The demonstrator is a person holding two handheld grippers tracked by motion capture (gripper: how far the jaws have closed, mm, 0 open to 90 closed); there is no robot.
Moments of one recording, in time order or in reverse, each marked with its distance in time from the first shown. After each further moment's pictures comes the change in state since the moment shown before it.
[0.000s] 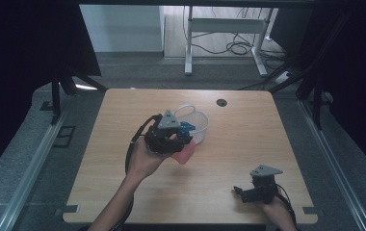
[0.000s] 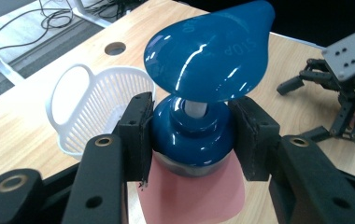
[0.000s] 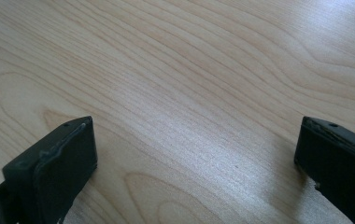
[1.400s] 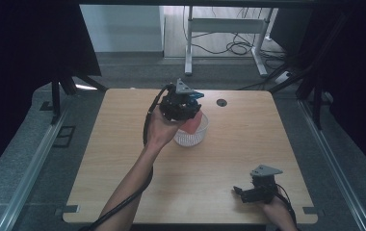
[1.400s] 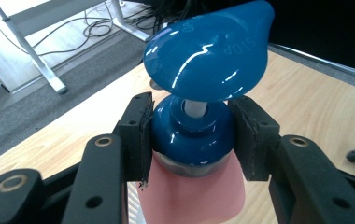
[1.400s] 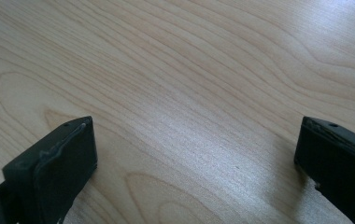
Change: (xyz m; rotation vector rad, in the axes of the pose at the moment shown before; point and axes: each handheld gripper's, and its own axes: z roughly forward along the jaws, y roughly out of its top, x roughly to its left) left arm 0.044 0.060 0.048 -0.014 0.143 -0.046; right arm 0.000 0.000 0.001 -0.006 0.001 -0.006
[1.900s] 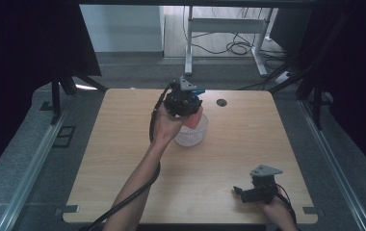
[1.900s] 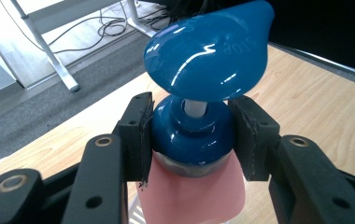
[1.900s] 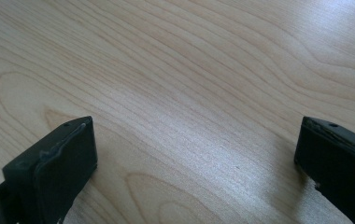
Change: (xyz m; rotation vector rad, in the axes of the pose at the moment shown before) left arm 0.009 -0.001 0.029 -0.006 0.055 -0.031; right arm 0.000 0.000 0.000 0.000 0.000 -0.002
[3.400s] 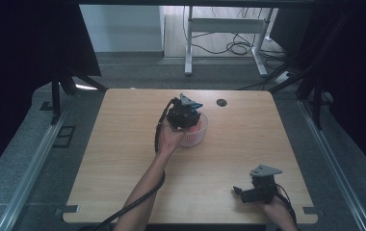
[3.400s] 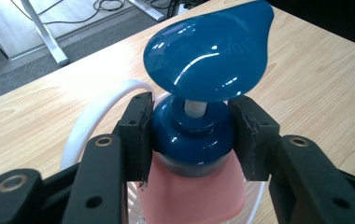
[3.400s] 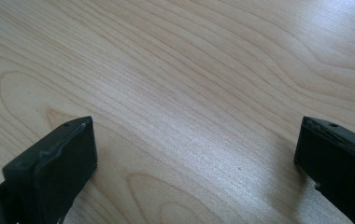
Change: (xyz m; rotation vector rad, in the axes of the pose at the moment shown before) left arm -0.001 -0.055 0.052 0.043 -0.014 -0.082; right arm 0.000 0.000 0.000 0.001 0.006 -0.004
